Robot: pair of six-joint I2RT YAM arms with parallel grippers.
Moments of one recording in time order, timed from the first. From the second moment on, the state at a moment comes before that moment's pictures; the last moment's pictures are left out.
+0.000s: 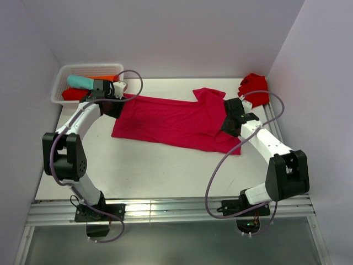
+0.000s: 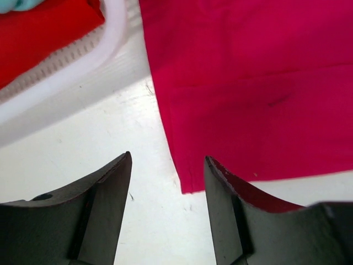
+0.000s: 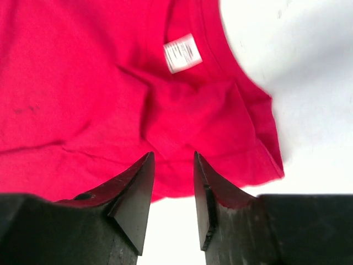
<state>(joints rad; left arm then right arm) -0.10 1.72 1.35 -0.50 0.03 0.33 0.22 1.43 1.00 -0.60 0.31 0.67</state>
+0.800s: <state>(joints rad) -0.10 1.65 1.09 -0.48 0.08 0.38 0.22 1.57 0.91 -0.48 0.26 0.69</state>
